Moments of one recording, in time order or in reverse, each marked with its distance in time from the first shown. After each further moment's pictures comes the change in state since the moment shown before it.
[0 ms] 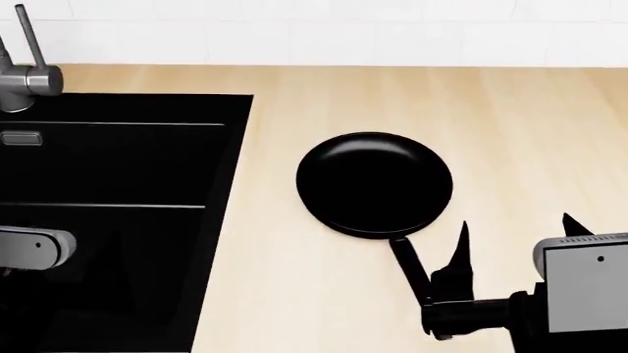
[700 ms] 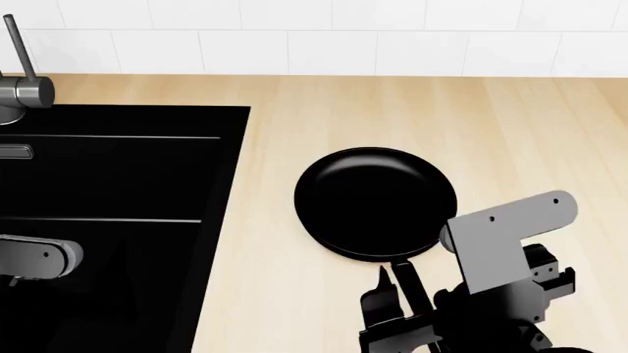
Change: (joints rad) left arm 0.015 -0.011 0.017 -0.027 -0.008 0.019 0.009; right arm 0.261 0.014 -0.142 0.089 0.215 0.432 -0.049
